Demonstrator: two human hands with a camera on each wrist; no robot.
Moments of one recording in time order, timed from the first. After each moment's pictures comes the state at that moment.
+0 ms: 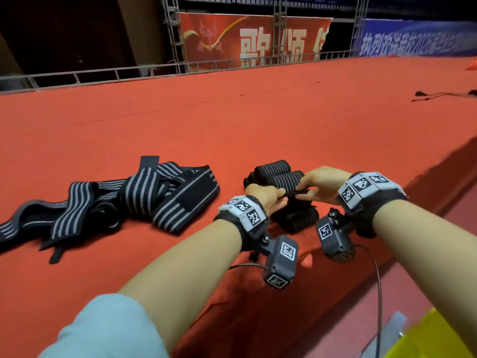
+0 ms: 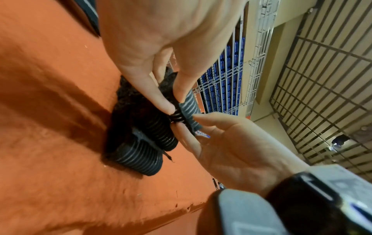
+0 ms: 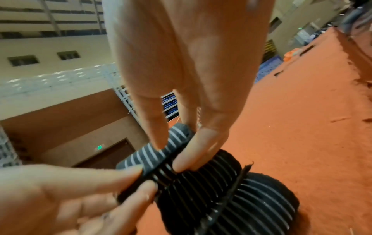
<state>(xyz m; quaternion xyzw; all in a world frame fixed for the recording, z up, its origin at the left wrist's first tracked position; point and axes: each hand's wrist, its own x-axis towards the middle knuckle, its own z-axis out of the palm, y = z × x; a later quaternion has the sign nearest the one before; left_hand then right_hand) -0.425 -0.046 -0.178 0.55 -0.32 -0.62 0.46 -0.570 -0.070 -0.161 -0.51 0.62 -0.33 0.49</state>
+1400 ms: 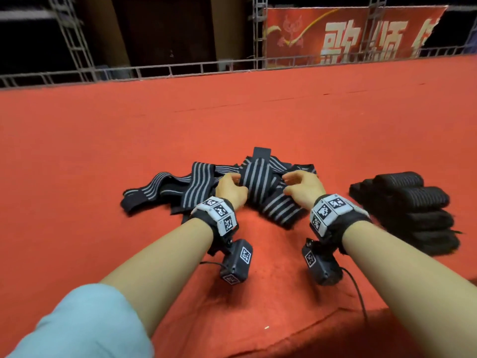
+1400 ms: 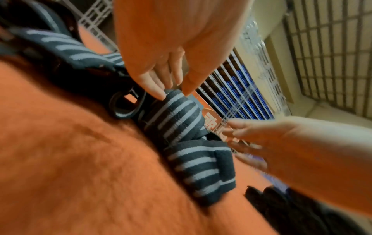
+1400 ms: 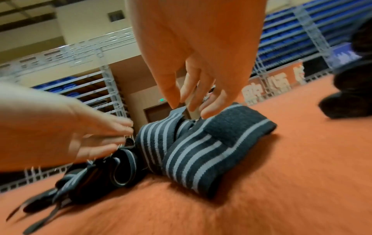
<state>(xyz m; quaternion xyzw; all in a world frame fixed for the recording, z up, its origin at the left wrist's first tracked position) -0.117 -0.023 -0.196 0.74 -0.42 -0.25 0.46 -0.282 -0.068 -0.190 -0.67 0.56 -0.34 0.34</state>
